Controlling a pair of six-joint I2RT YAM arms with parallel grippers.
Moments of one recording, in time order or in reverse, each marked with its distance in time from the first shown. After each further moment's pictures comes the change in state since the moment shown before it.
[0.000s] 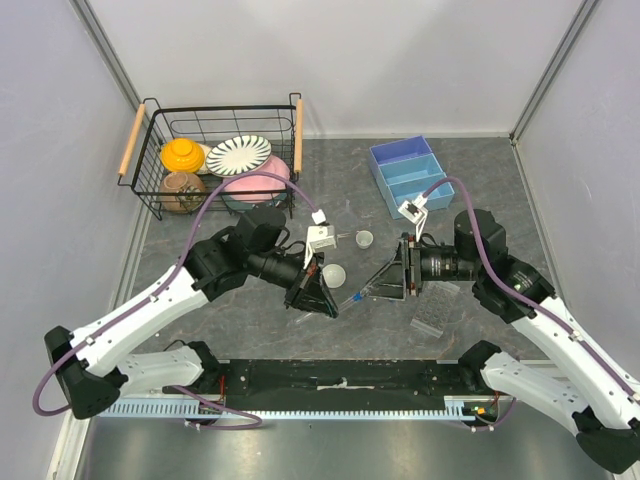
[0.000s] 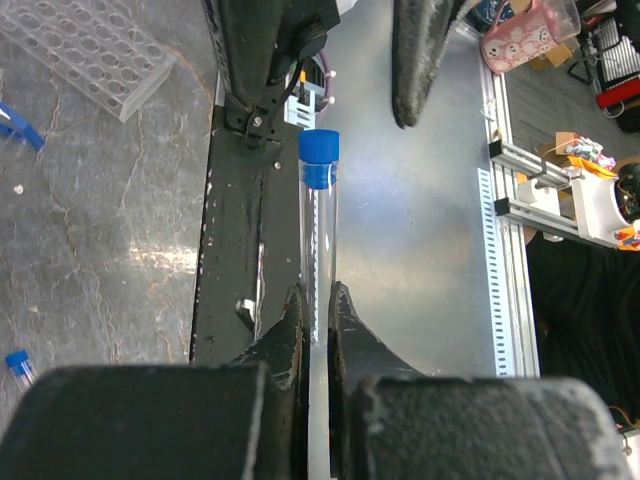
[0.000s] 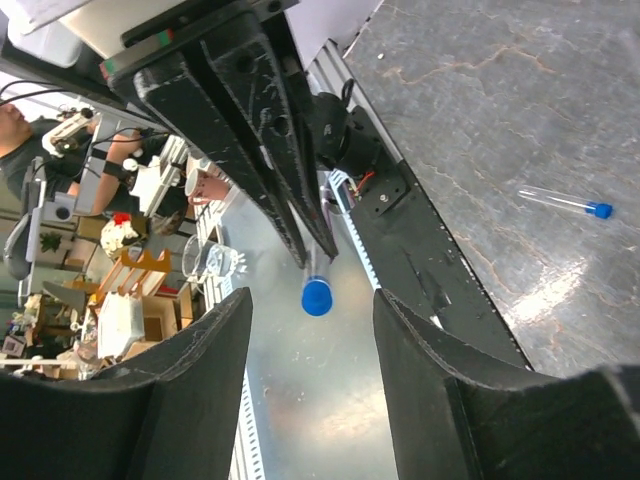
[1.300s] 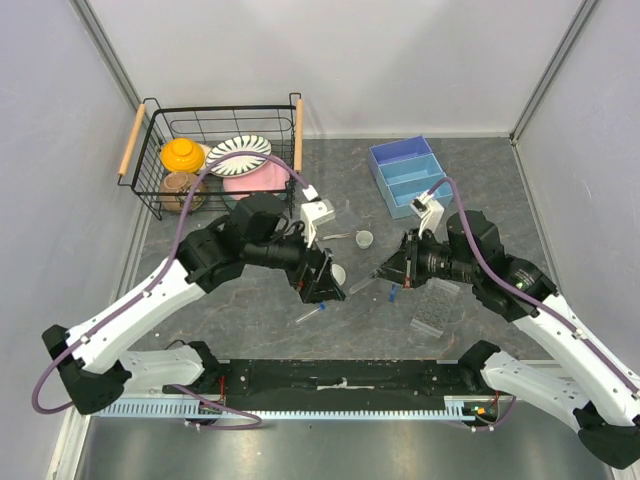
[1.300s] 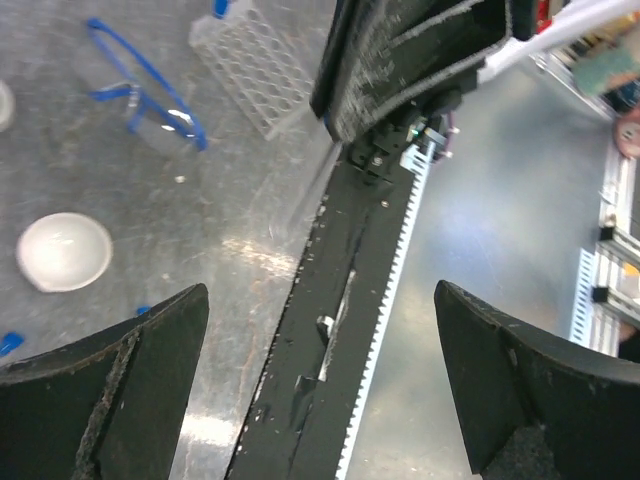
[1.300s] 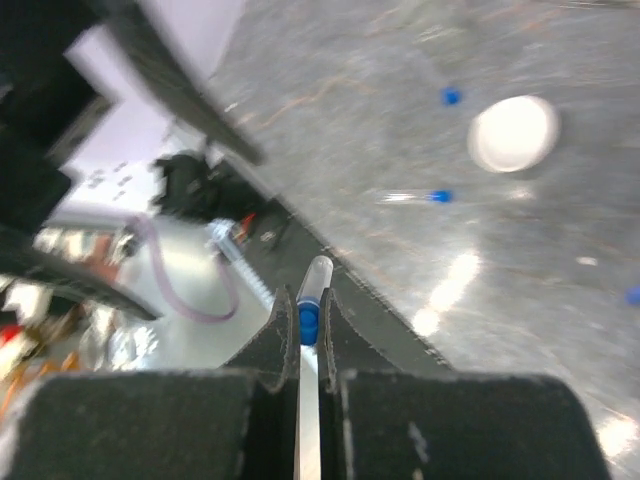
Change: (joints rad) left arm 0.000 0.061 0.125 -0.044 -0.273 -0.034; right arm 0.034 0.000 0.014 -0.120 0.309 -0.018
